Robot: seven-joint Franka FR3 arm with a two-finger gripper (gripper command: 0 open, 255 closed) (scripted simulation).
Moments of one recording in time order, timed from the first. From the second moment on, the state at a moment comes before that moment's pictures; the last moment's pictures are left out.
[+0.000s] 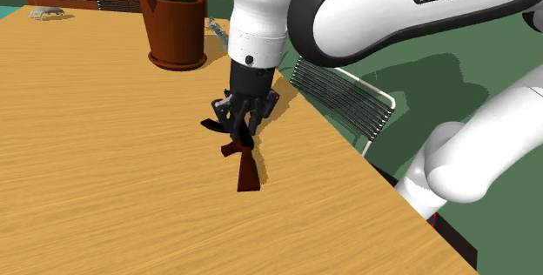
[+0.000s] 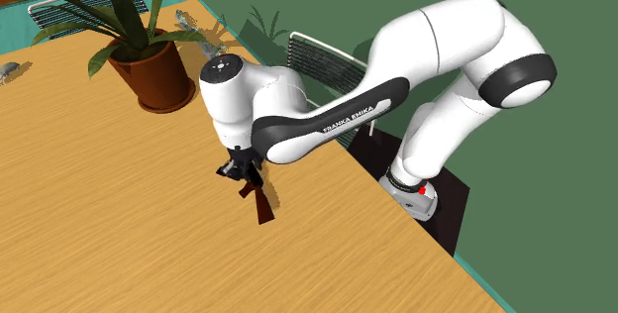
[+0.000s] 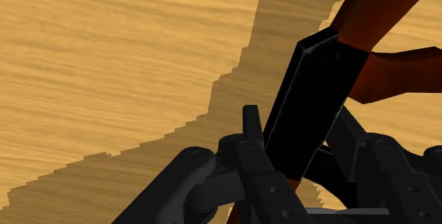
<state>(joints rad) 0.11 -0.24 0.60 -2.12 0.11 1.96 0.86</state>
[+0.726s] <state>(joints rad) 0.11 -0.25 0.59 -1.99 0.12 1.81 0.85</state>
